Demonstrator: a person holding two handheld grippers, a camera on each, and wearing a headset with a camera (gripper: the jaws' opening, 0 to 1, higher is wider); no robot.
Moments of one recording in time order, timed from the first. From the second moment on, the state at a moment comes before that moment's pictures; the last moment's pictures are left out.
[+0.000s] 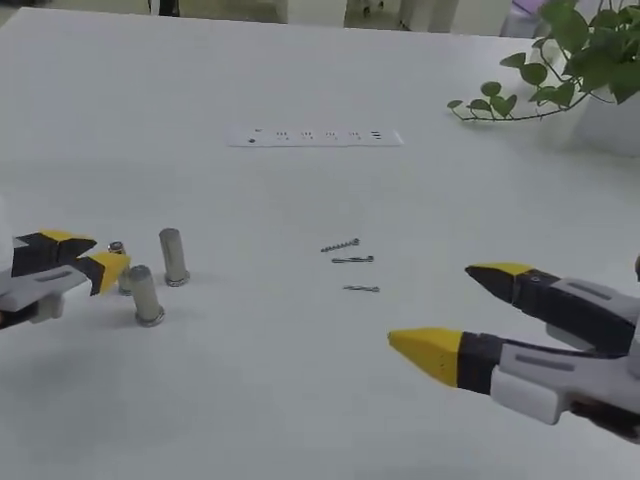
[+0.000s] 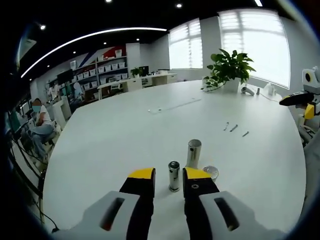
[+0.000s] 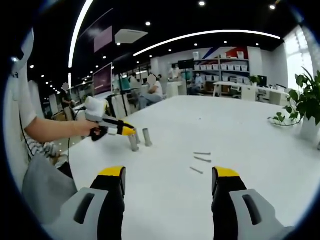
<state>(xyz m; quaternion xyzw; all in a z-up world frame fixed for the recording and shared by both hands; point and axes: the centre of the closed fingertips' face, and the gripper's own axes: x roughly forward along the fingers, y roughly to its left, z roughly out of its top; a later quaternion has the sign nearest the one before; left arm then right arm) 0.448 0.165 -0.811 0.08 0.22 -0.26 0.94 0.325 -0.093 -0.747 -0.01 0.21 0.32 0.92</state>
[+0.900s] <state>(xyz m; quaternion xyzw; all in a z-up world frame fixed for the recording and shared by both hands) 0.449 0.162 -0.818 0.08 0.24 -0.28 0.93 0.325 -0.088 -0.753 -0.01 0.22 0.32 0.92</state>
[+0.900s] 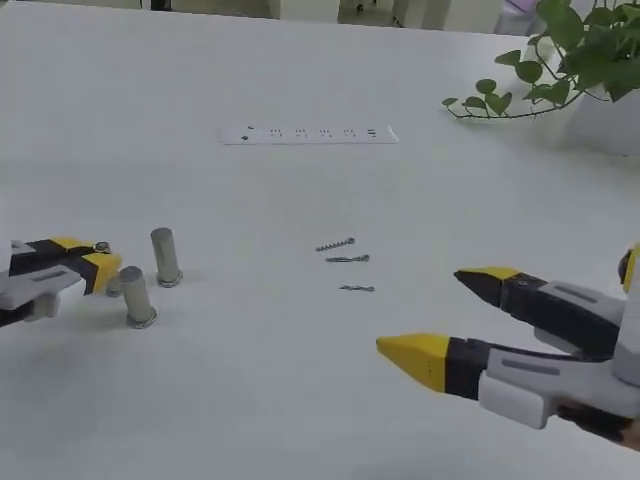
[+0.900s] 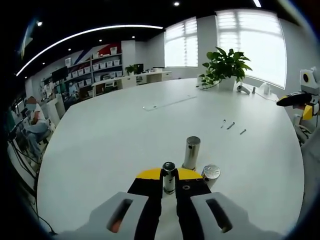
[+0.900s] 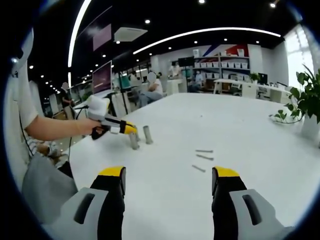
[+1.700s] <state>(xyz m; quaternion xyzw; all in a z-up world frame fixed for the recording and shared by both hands) 0.406 0.173 -0.798 0.10 0.24 -0.29 0.92 0.313 -0.074 -0.751 -0.01 0.22 0.34 0.91</state>
